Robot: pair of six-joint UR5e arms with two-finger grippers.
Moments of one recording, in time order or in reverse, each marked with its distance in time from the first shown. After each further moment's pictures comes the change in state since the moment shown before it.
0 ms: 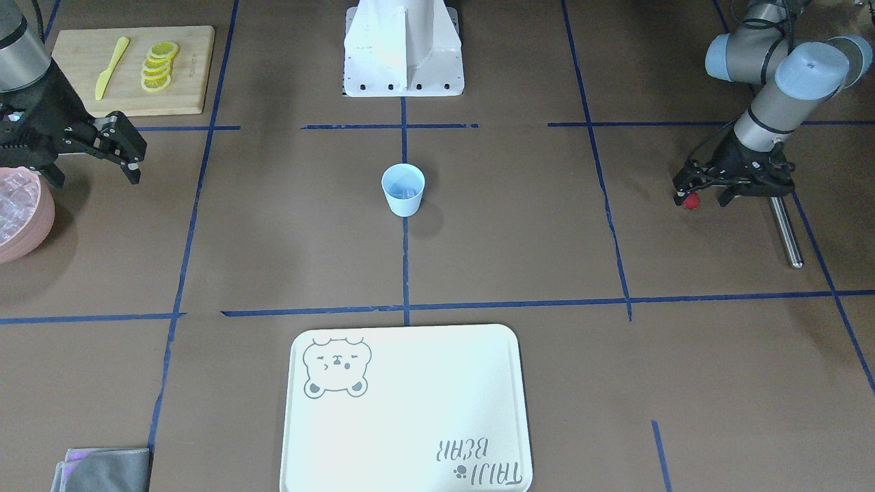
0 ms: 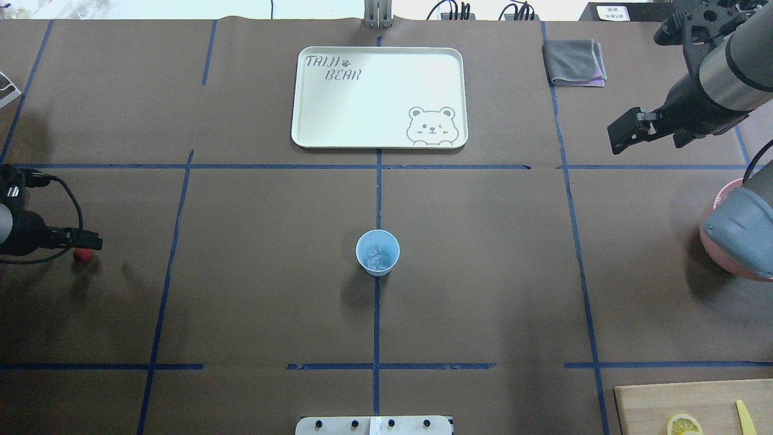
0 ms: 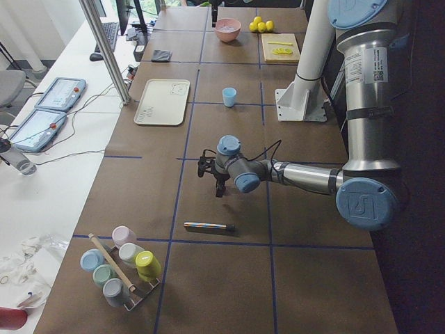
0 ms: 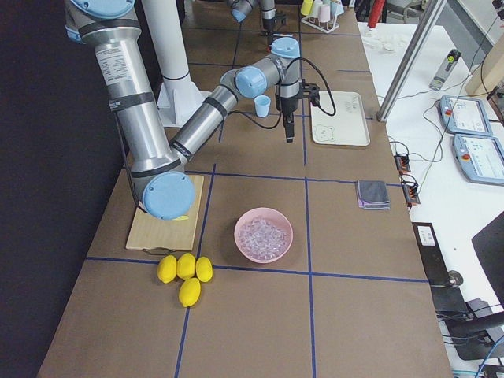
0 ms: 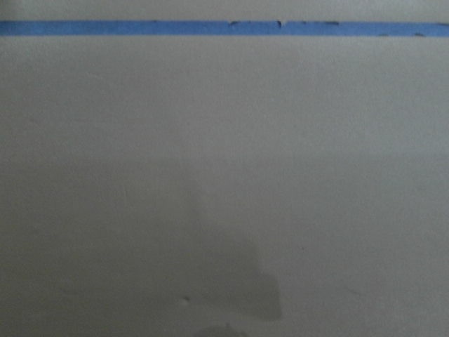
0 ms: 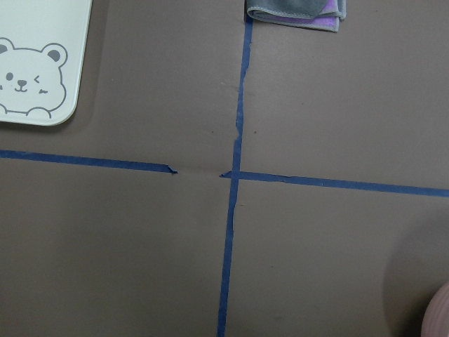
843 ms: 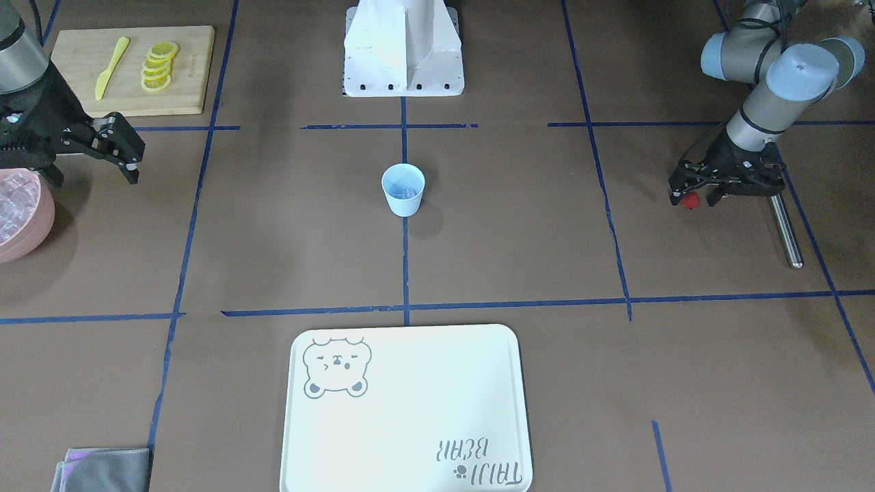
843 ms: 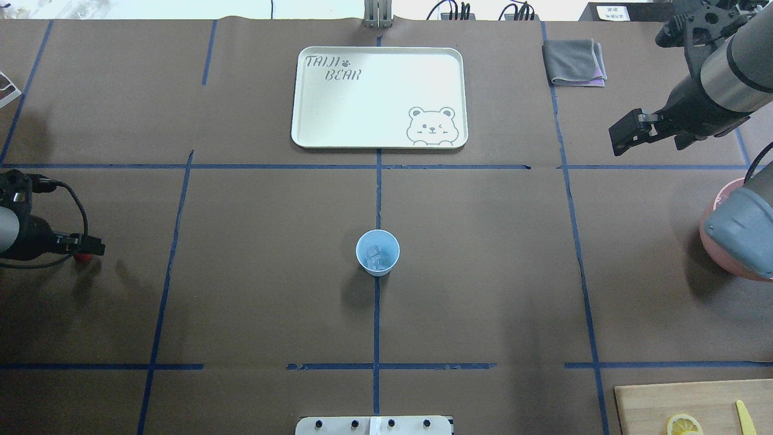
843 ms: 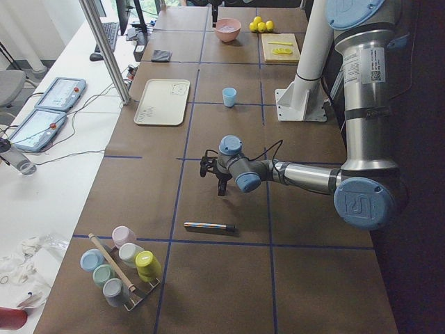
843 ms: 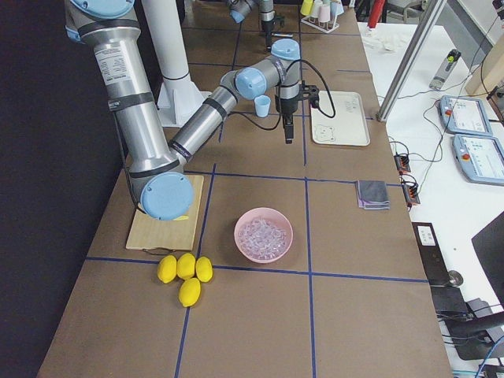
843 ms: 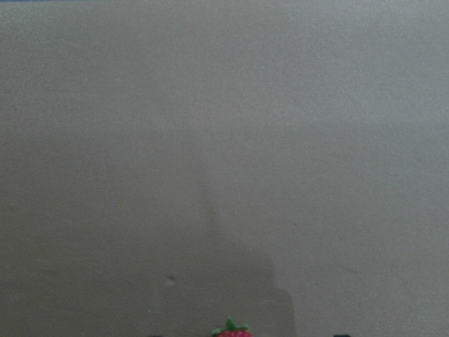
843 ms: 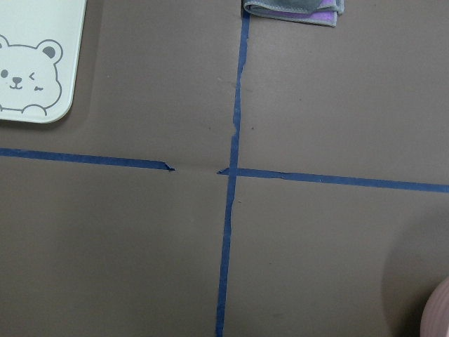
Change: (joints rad) left arm 0.018 0.000 0.000 0.001 0.005 -0.008; right arm 0.001 -0.004 -0.003 0.000 0.004 0.003
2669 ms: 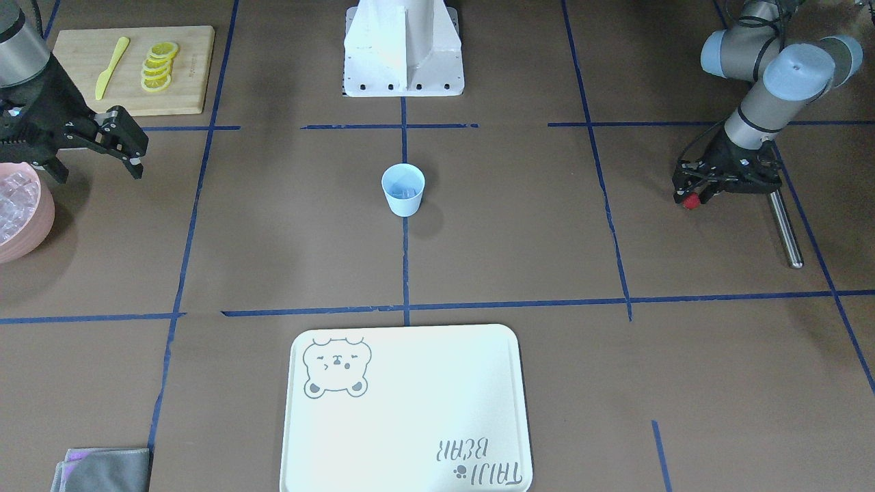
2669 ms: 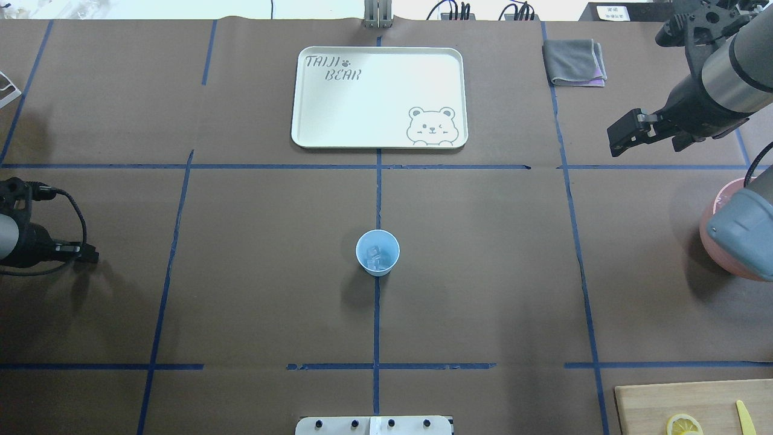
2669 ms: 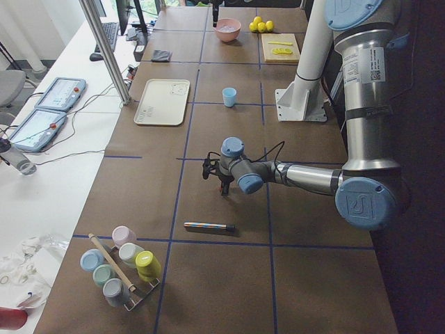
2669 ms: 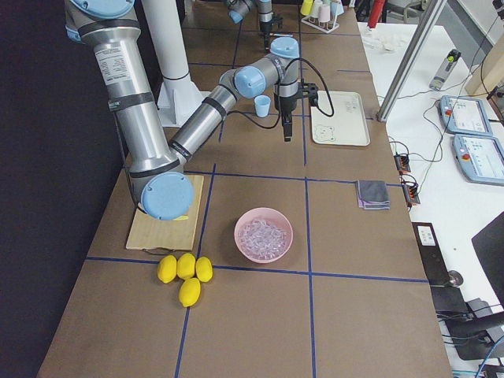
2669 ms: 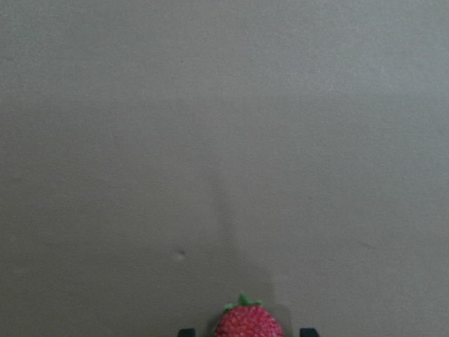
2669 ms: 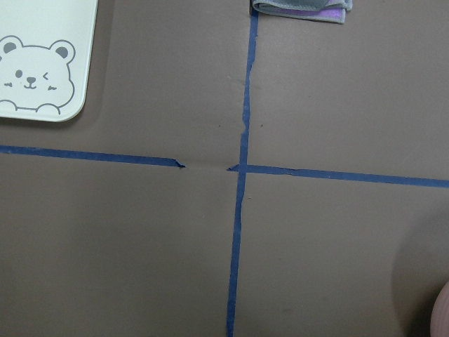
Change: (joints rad) left arm 0.017 0.015 0.000 0.001 0.000 -0.006; right arm -0.001 0.001 0.012 0.000 0.017 0.011
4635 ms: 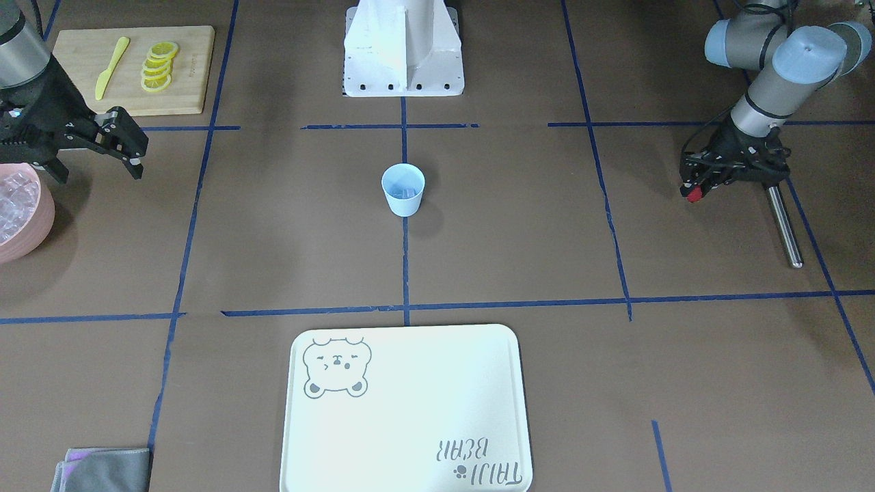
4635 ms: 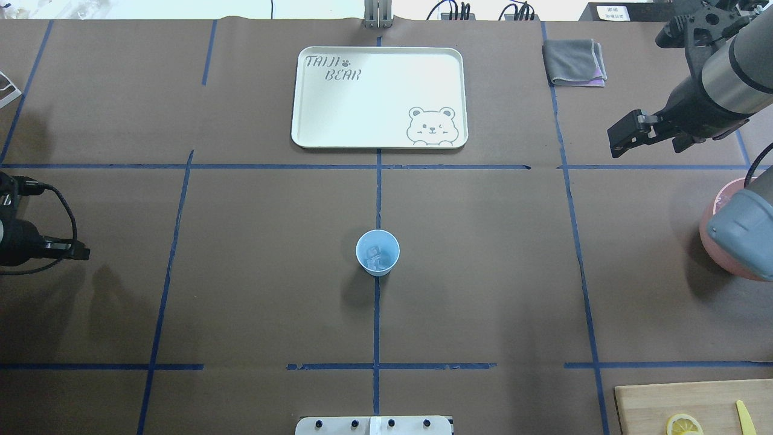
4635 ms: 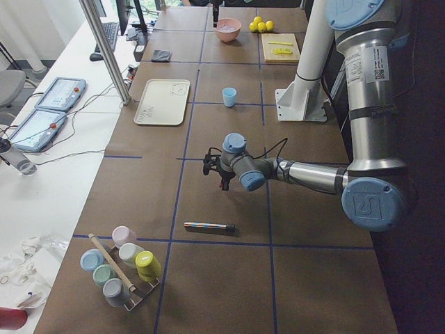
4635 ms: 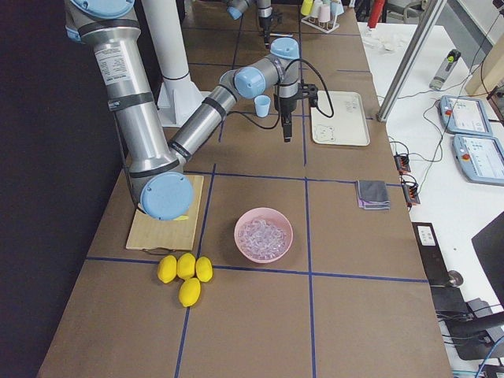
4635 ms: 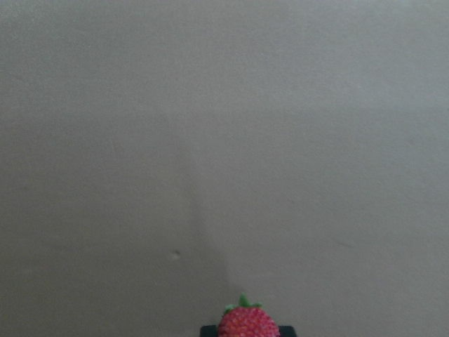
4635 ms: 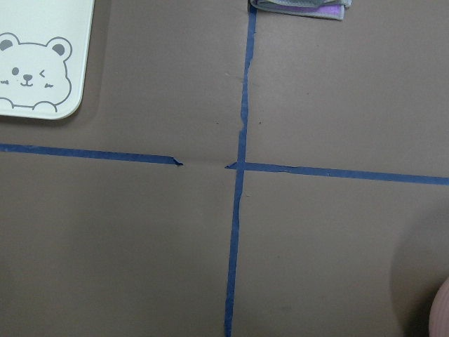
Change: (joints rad) left arm -0.022 0.038 -0.100 0.021 -0.010 0.010; right arm 0.001 -0.006 -0.001 0.000 0.003 -0.003
